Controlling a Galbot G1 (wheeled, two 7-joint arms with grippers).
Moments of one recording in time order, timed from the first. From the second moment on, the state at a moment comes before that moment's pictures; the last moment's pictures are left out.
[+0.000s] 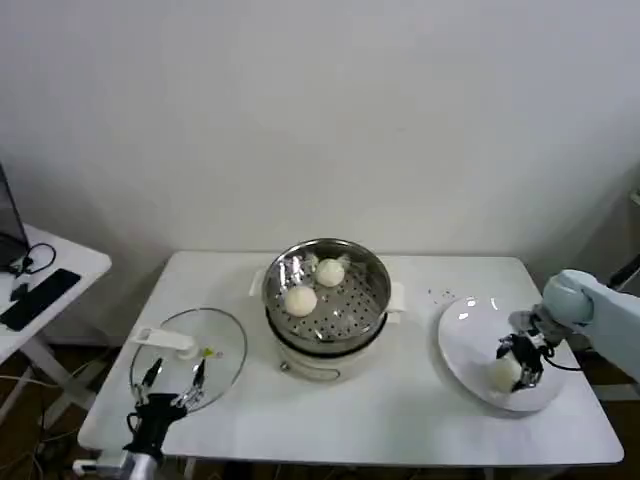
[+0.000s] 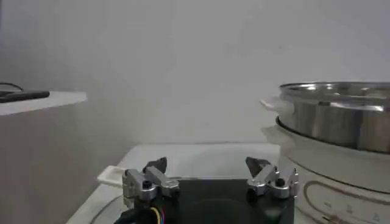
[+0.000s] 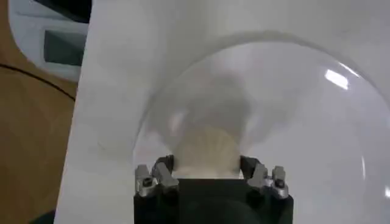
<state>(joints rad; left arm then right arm) 1.65 -1.40 -0.71 -1.92 -0.22 -0.06 0.13 0.05 0.53 -0.96 1.21 0.00 -0.01 -1.18</state>
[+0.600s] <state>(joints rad) 1.65 -1.39 -0.71 -1.93 -0.22 -0.05 0.13 0.62 0.68 -1.22 1.38 0.09 0.11 -1.23</state>
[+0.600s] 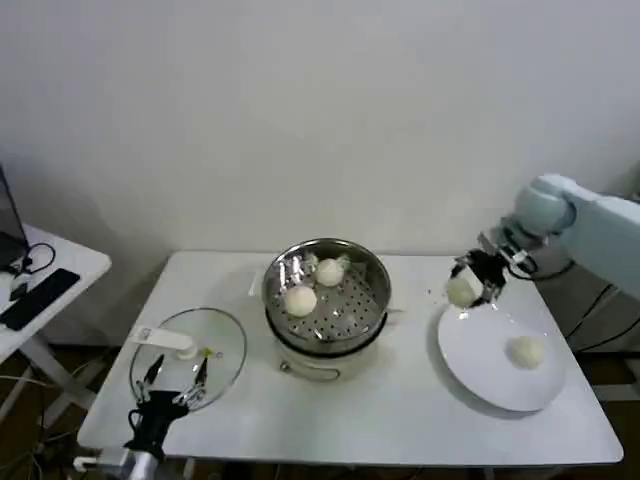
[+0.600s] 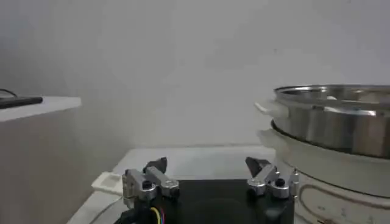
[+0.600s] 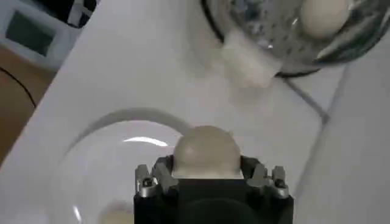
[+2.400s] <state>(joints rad) 1.68 -1.38 -0.73 -1.90 -0.26 -0.06 0.13 0.37 1.10 -1.15 1.62 -0.65 0.56 -1.17</state>
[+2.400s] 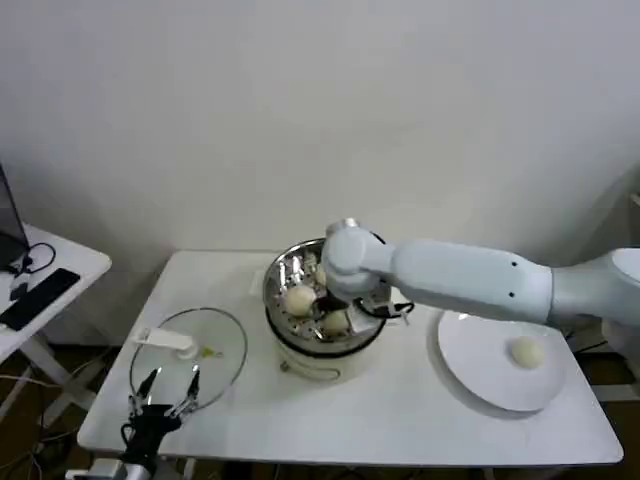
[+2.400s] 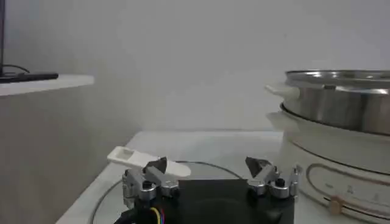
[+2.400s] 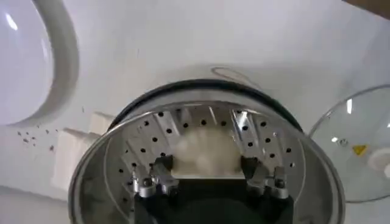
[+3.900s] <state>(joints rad) 1.68 -1.39 -0.72 -1.88 -0.25 -0.06 0.13 0.40 1.06 -1.15 1.61 -0.65 0.64 -1.11</state>
